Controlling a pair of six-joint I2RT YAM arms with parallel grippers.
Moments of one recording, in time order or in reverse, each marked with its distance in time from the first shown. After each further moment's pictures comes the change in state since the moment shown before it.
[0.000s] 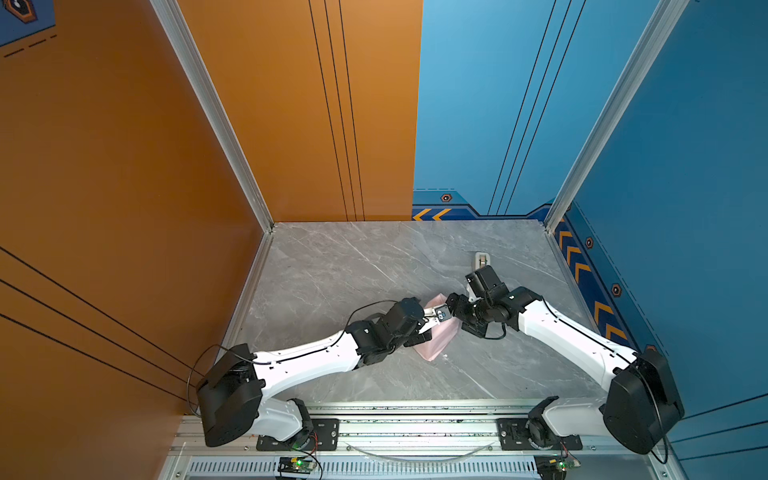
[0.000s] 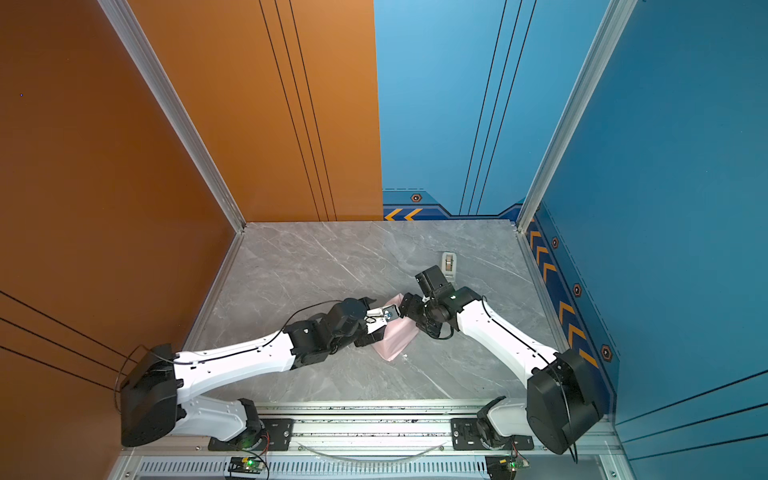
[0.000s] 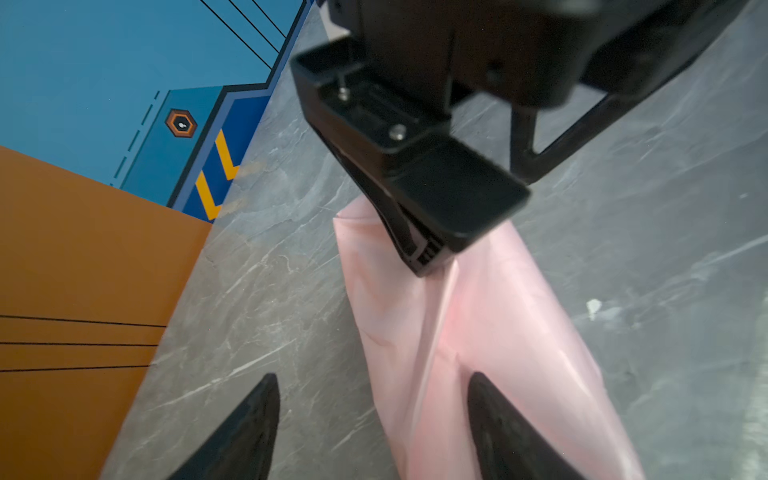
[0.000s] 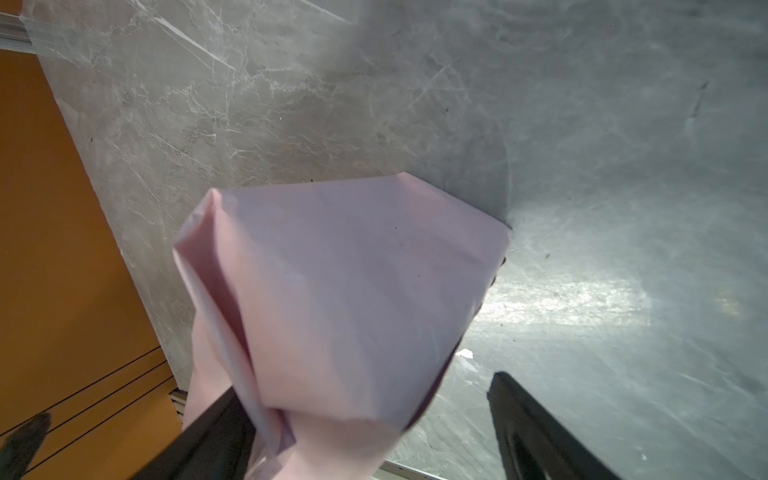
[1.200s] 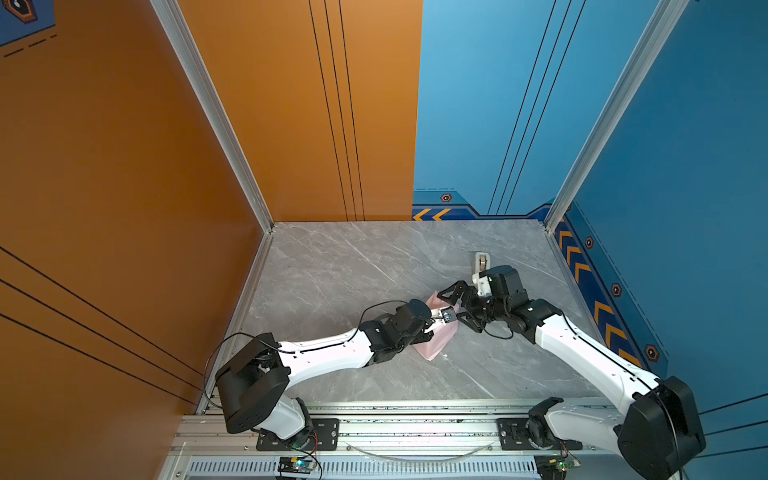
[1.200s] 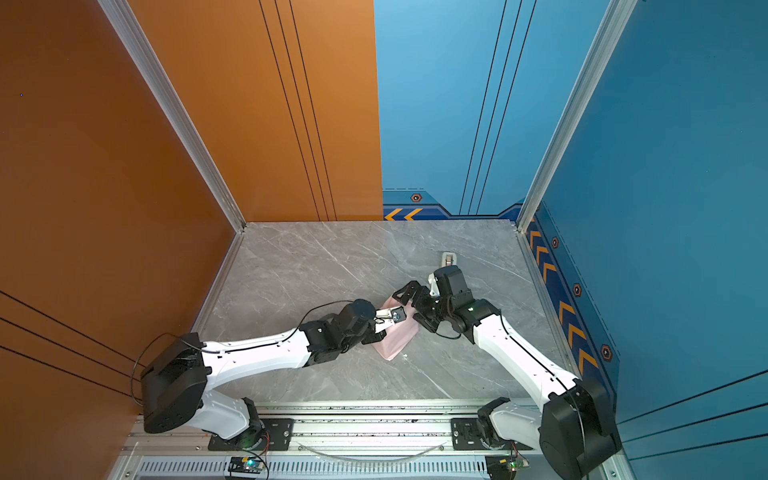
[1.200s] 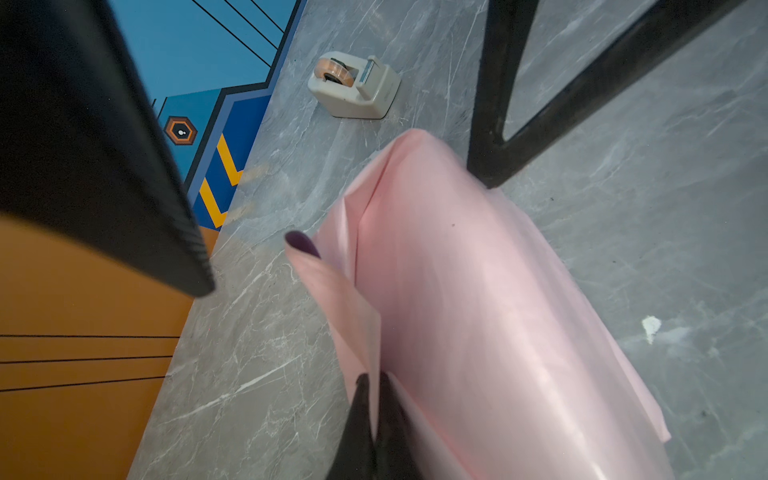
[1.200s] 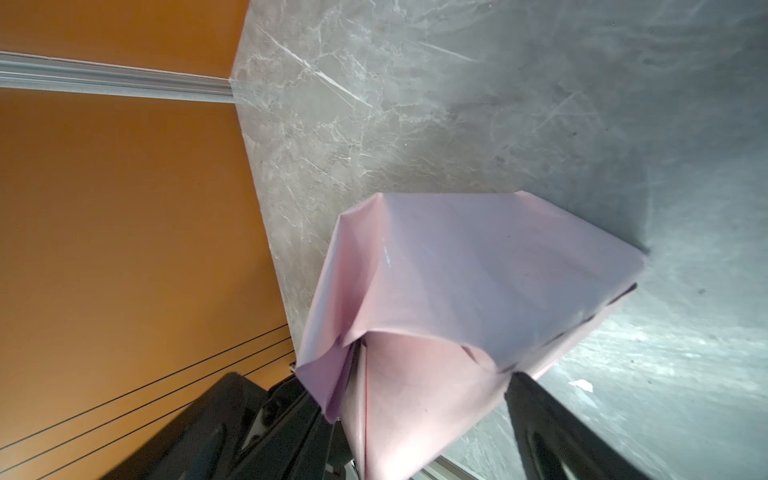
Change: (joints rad) left arm -0.019 0.152 0.000 0.142 -0.079 0.092; right arm -0.081 -0.133 -0.112 0.261 -0.185 0.113
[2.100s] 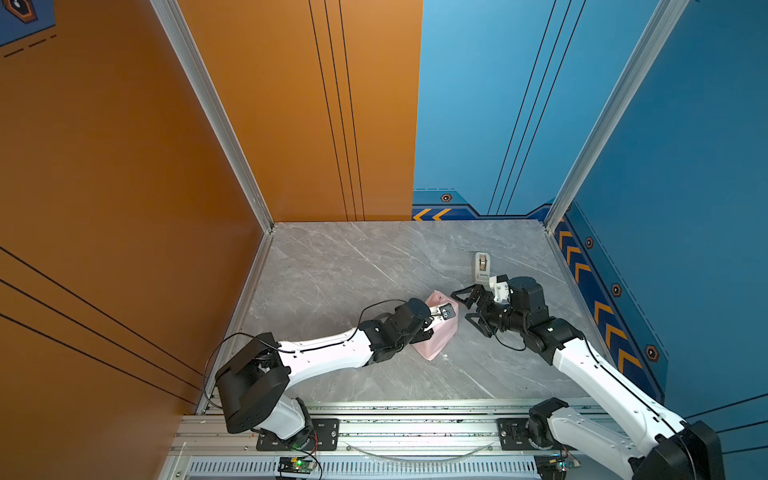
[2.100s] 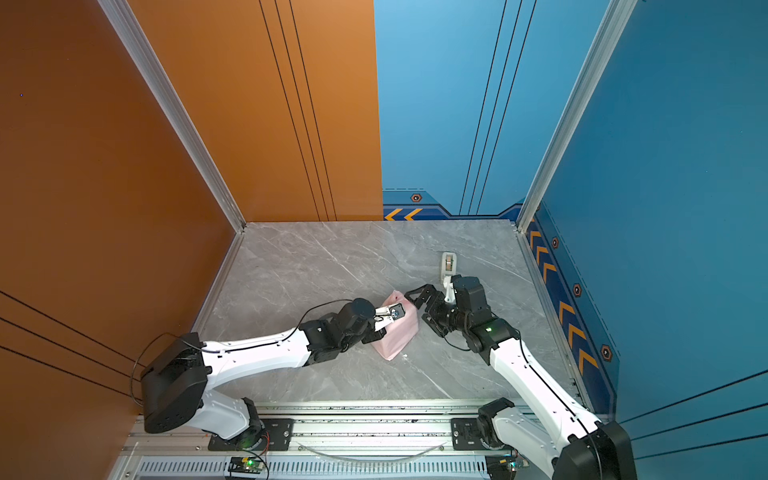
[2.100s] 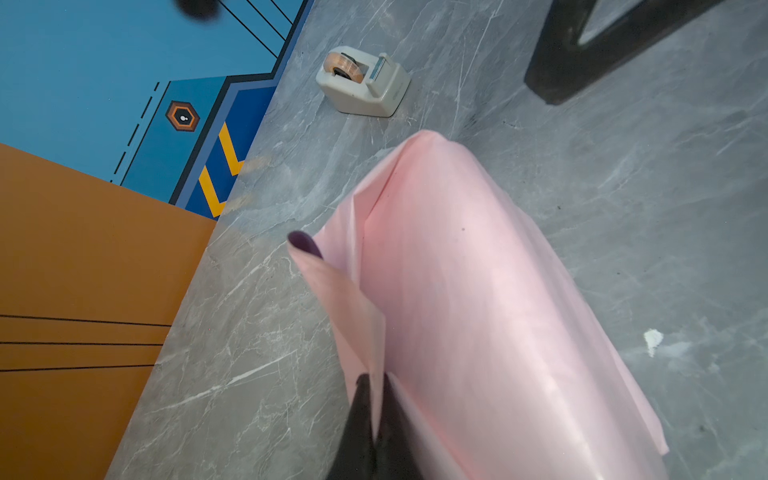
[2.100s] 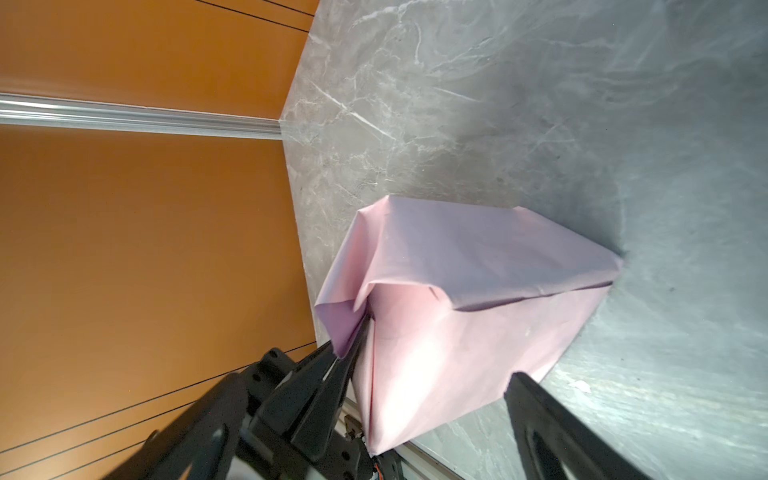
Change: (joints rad) left arm 0.013 0.001 0.000 0.004 0.000 -0.054; right arm -0.076 -0.222 -0.161 0.124 -0.038 0.060
